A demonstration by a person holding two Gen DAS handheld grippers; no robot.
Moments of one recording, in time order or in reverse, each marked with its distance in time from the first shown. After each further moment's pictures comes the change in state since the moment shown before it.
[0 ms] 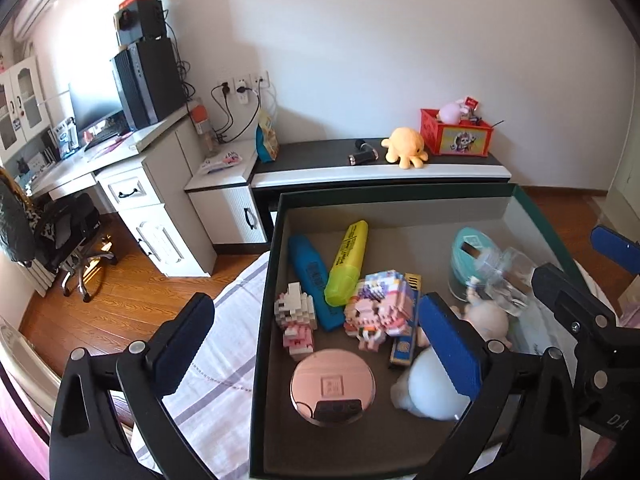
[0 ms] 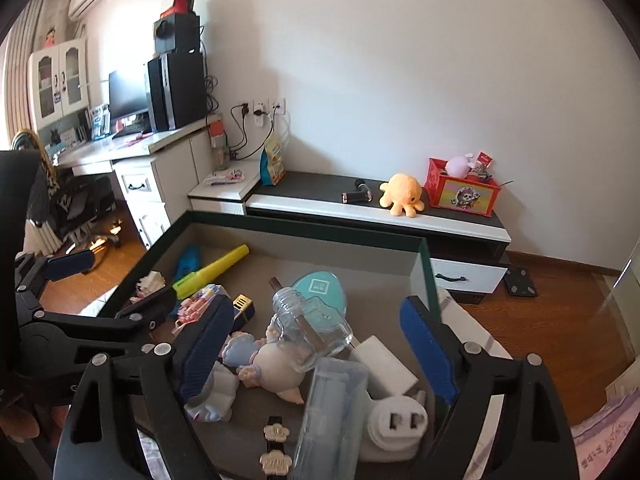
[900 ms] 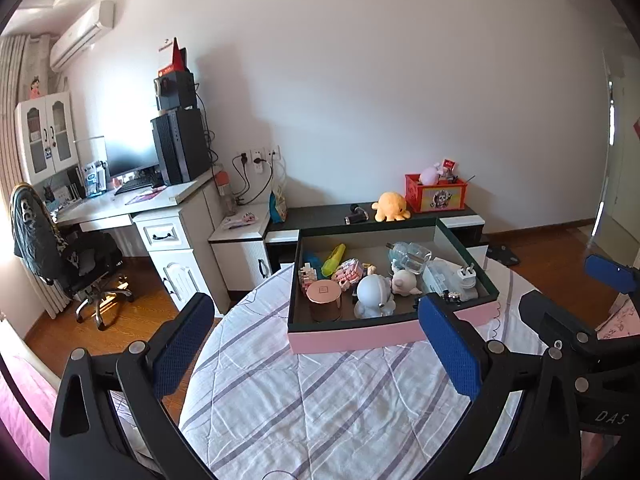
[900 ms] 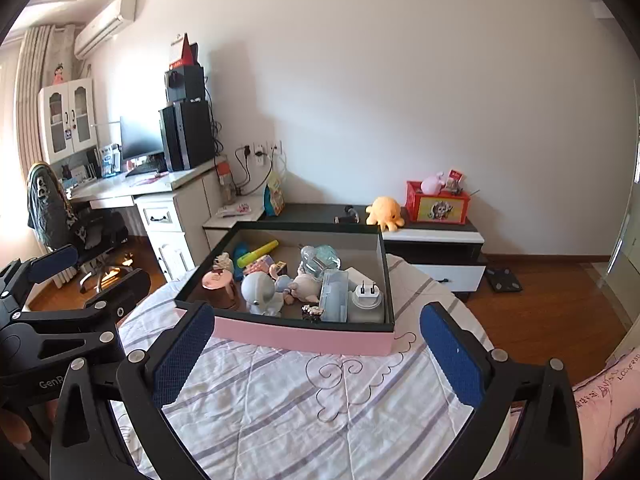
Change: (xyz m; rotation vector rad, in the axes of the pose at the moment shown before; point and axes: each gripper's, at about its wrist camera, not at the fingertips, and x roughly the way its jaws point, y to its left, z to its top) left arm -0.220 0.000 -0.089 -0.014 -0.280 0.017; right arm -0.191 0.011 -0.071 0.066 -0.147 -0.012
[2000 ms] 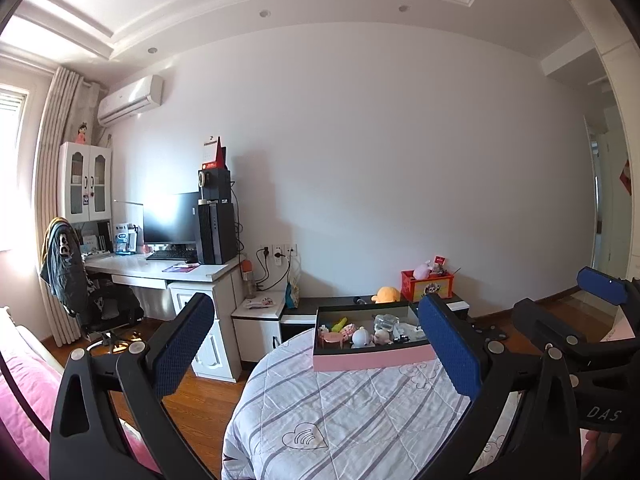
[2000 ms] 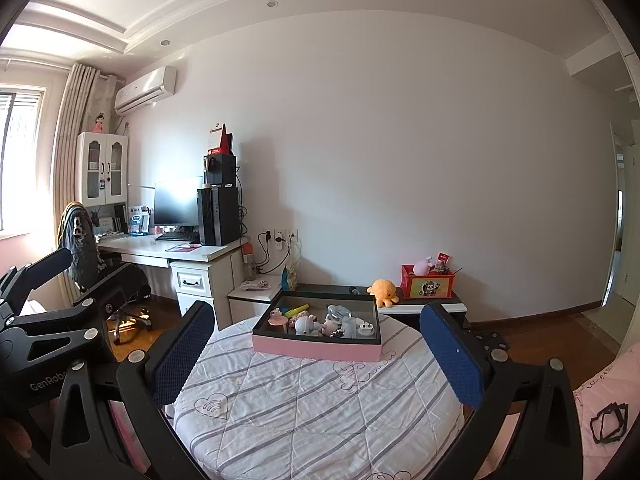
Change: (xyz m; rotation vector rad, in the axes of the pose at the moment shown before) left arm -0.262 0.025 -0.037 -0.053 -0.372 0.029; right arm -0.254 0.053 -0.046 -0.044 -0.332 0.003
